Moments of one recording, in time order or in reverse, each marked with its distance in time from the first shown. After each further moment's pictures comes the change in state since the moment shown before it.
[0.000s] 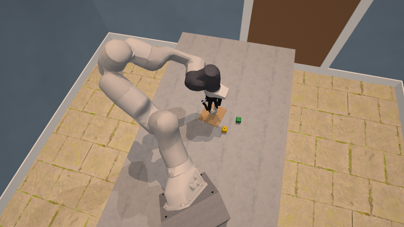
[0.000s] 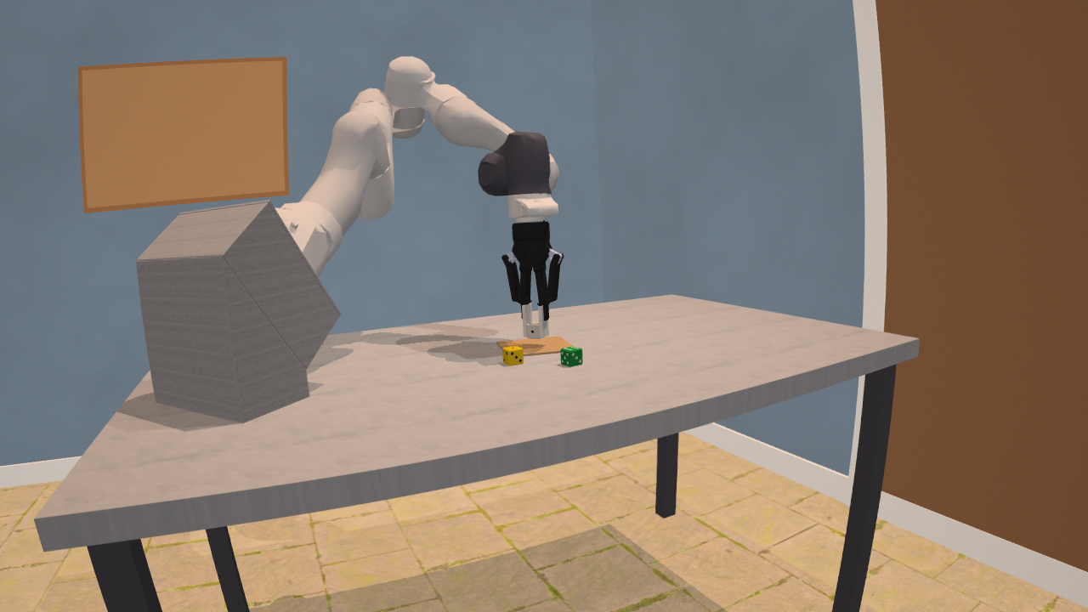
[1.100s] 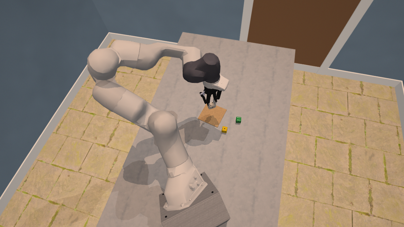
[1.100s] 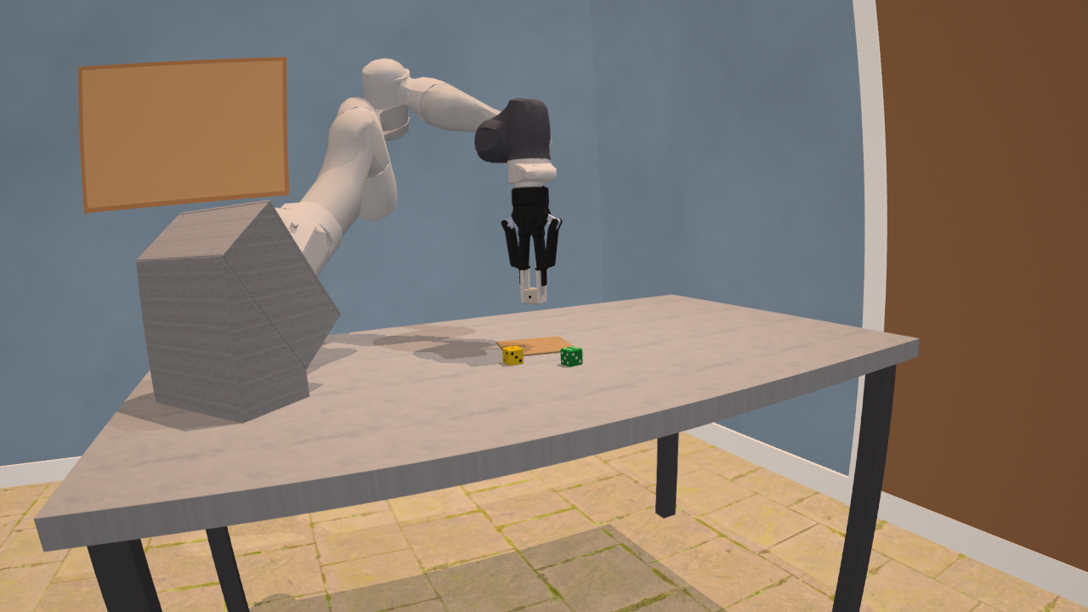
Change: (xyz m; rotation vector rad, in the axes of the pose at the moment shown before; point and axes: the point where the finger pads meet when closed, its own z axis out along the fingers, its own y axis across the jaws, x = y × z) arm -0.006 0.004 -0.070 -0.015 0.003 0.035
